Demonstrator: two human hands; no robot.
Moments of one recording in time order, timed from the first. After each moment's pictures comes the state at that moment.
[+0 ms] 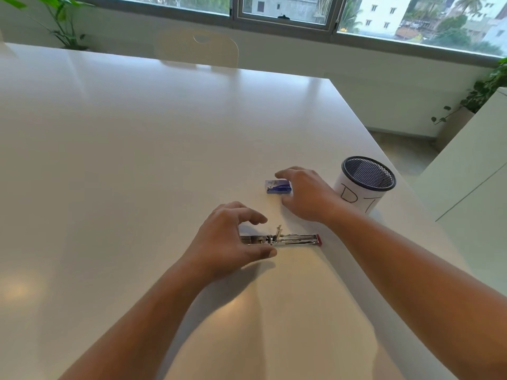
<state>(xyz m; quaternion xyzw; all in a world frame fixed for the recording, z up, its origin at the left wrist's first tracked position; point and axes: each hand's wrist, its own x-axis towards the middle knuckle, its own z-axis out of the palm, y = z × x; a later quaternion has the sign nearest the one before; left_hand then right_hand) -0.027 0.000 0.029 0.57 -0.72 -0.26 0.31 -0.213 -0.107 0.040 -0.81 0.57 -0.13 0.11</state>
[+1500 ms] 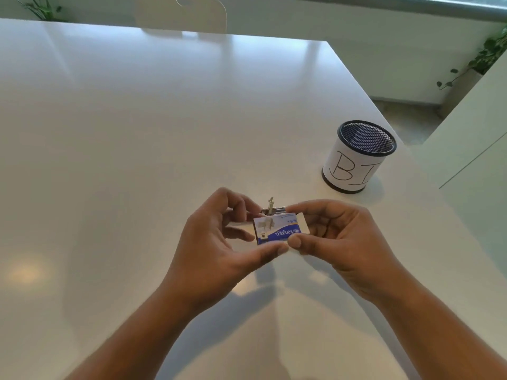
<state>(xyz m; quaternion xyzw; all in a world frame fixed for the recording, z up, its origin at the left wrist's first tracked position) -0.038 0.059 0.038 0.46 -0.62 -0.41 0.49 -0.241 0.047 0.051 -0.54 0.44 -0.44 0.57</state>
